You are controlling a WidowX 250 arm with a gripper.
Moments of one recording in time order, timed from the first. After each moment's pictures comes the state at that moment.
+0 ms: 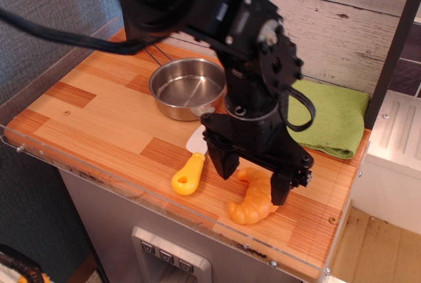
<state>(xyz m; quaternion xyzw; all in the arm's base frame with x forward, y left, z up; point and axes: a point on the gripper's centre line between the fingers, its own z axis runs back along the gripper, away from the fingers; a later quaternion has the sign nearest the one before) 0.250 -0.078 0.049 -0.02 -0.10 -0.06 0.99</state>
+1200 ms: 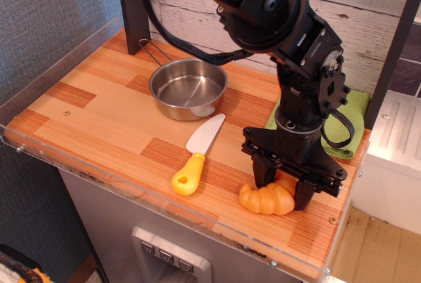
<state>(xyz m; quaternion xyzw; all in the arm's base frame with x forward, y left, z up) 0.273 -0.095 0.002 0.00 -0.02 -0.06 1.00</state>
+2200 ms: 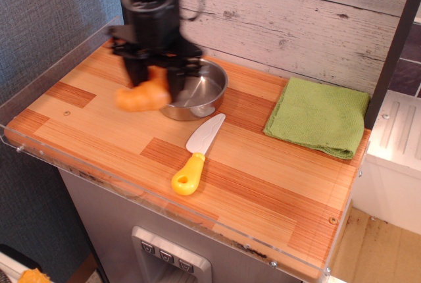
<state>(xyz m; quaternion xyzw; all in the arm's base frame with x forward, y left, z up) 0.285 0.070 0.080 0.03 -0.08 0.06 0.99</state>
